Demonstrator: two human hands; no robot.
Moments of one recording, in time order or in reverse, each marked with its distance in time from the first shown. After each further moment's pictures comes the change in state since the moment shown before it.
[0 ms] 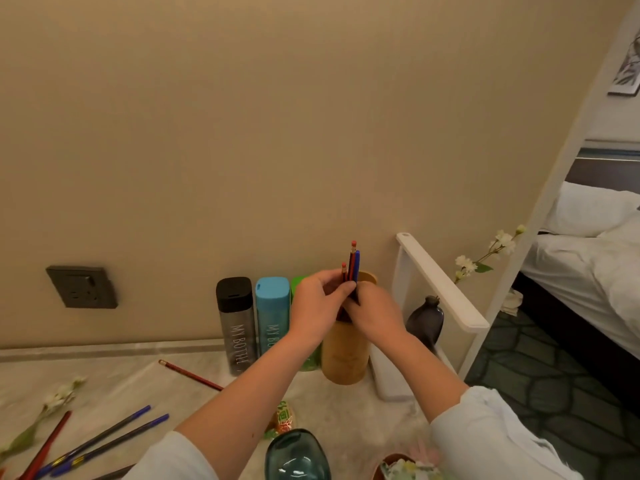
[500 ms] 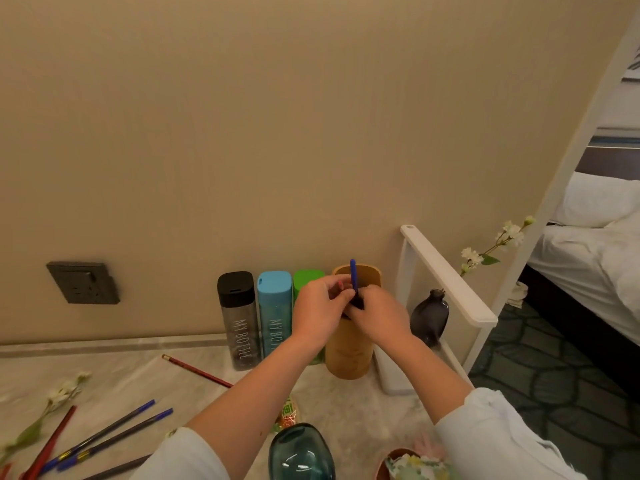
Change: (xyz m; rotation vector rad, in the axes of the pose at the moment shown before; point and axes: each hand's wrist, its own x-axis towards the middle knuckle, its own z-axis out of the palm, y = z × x) left_hand 0.002 -0.029 0.006 0.228 -0.028 -0.033; right_hand 0.003 0.022 0.022 -0.061 -0.034 0.080
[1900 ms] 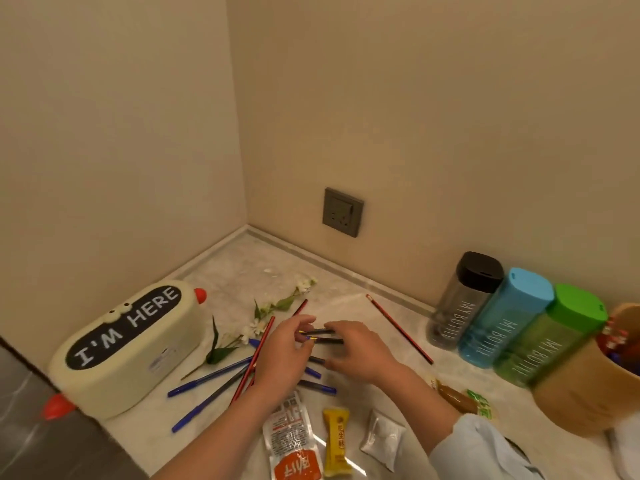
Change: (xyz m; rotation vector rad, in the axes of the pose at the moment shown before) left_hand -0.213 -0.189 -0.258 0.189 0.448 -0.467; right_hand -0.090 -0.249 0.211 -0.075 -0.665 -0.693
